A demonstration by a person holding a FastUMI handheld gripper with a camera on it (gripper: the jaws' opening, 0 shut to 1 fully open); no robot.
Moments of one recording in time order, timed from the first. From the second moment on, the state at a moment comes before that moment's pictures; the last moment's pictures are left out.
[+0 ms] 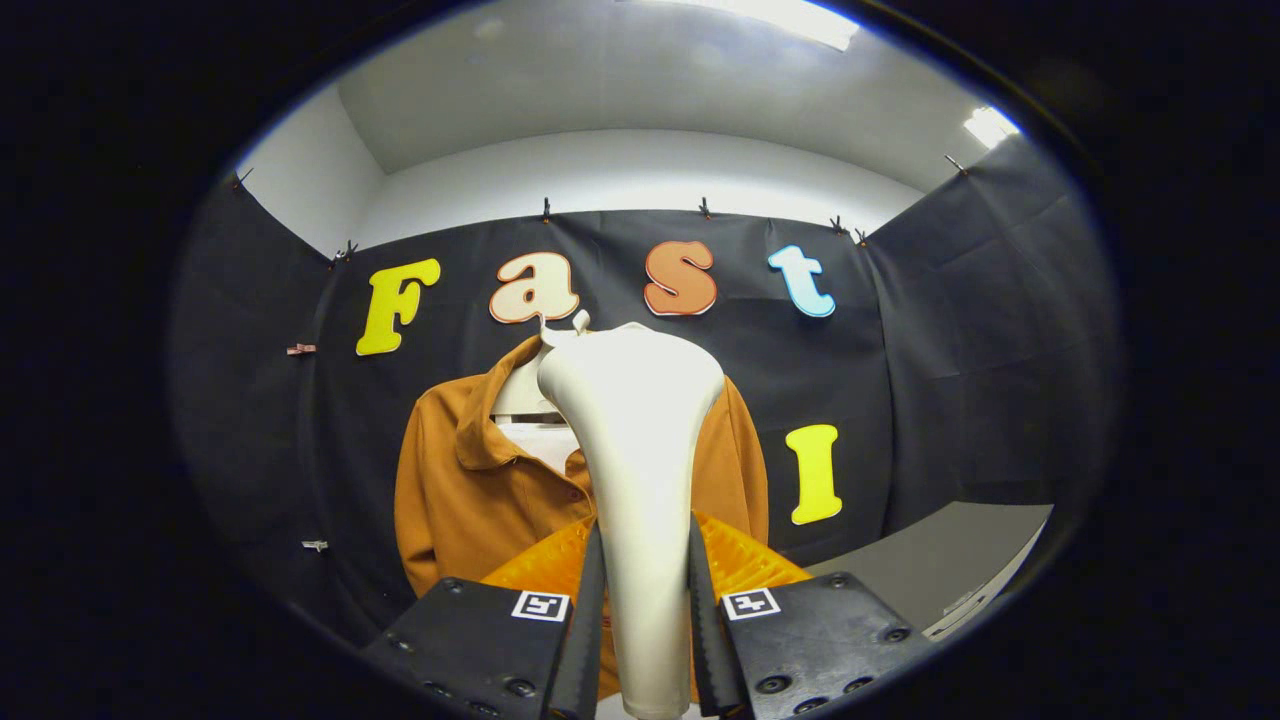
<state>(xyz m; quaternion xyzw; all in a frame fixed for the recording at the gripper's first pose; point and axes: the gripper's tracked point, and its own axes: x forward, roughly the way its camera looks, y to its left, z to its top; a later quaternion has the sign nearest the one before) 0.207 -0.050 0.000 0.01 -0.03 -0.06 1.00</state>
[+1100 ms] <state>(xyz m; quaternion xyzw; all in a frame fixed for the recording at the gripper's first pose) 0.201 -0.055 -0.002 0.02 -0.03 -0.06 1.00</state>
